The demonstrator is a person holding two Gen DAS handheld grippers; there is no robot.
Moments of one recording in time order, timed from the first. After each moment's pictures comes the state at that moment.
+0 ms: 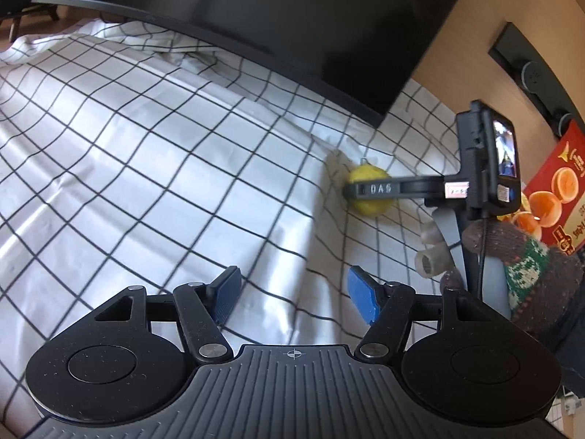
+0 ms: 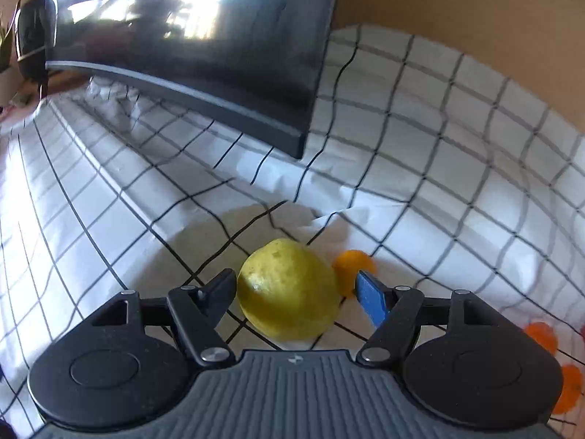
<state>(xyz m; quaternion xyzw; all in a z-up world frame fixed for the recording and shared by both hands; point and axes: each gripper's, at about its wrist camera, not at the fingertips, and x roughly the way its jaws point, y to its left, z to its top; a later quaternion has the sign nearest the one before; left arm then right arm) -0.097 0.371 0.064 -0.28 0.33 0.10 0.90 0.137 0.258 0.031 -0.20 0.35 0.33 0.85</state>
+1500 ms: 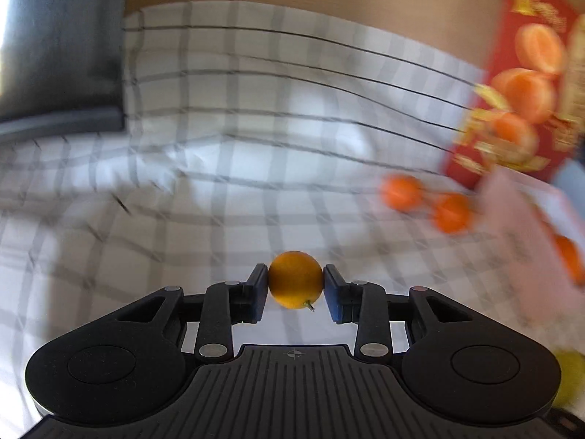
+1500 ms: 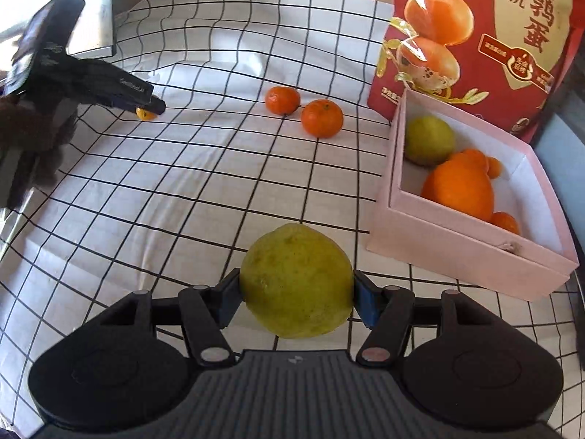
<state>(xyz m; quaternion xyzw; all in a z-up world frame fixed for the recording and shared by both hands) 0.091 0.227 0.052 -0.09 0.39 -0.05 0.91 0.004 -0.022 0.039 -0.12 0.40 0.16 0.90</state>
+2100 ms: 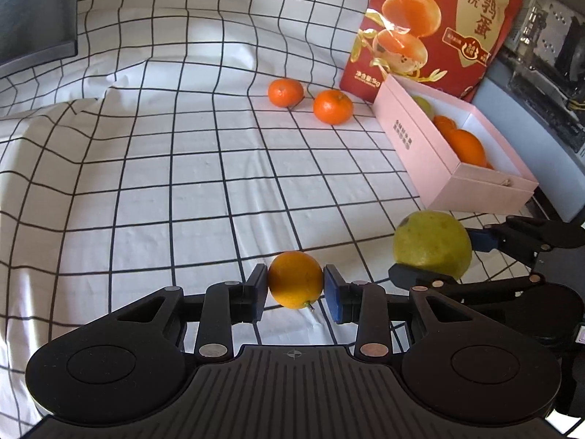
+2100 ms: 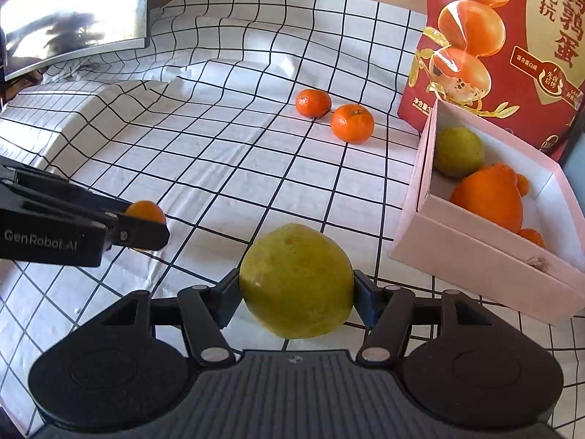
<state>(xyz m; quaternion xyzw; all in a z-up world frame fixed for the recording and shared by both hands) -0.008 0.154 0.051 -0.08 0.44 -0.09 0.89 -0.001 -0.027 0.027 -0.13 0.37 0.21 0.89</state>
